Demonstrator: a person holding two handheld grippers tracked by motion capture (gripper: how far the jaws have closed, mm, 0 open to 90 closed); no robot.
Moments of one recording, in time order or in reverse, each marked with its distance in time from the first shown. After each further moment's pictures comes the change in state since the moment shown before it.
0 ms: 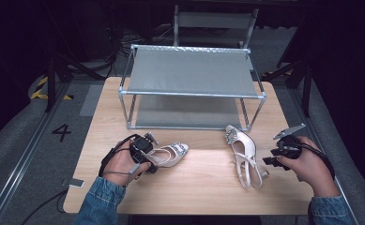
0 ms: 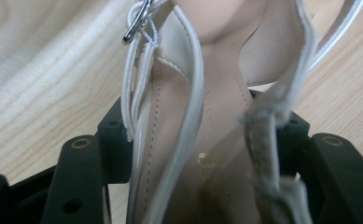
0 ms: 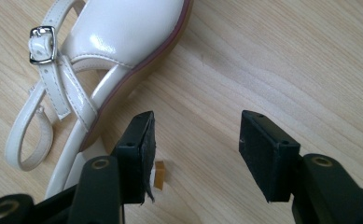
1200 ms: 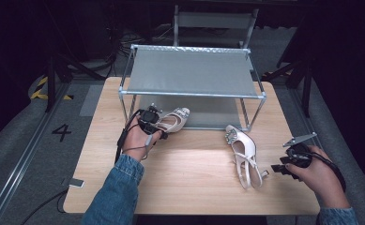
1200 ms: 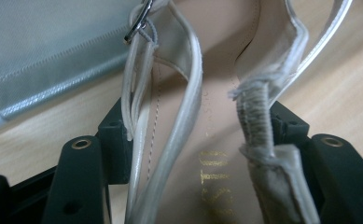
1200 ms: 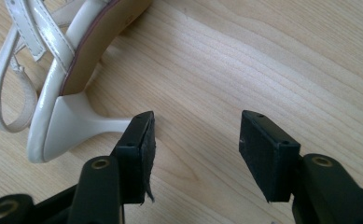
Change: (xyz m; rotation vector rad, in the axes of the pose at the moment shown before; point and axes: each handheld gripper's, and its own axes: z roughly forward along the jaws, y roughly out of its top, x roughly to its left) left arm 0.036 0.073 0.006 -0.269 0.055 -0.185; right arm -0.004 -0.033 -0.007 0.015 -0.029 0.062
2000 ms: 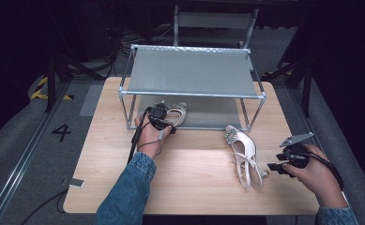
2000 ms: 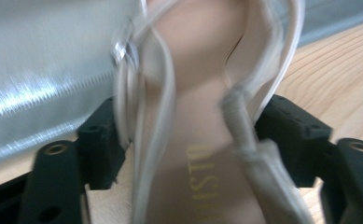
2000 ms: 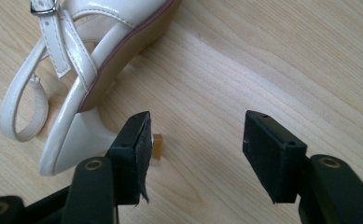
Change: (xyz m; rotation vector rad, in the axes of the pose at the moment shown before) left arm -0.009 0.021 0.027 -0.055 0.103 -0.043; right arm 0.009 0.007 0.000 -0.053 -0.006 -0.078
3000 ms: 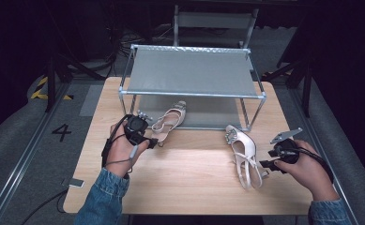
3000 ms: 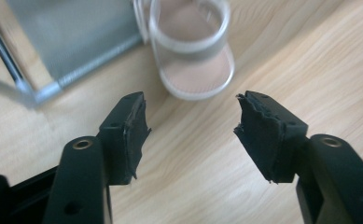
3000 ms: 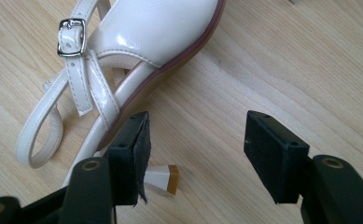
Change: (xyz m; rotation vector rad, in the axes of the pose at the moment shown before) left arm 0.017 -0.059 -0.086 0.033 -0.059 0.193; right arm 0.008 0.022 0.011 0.006 0.032 -0.048
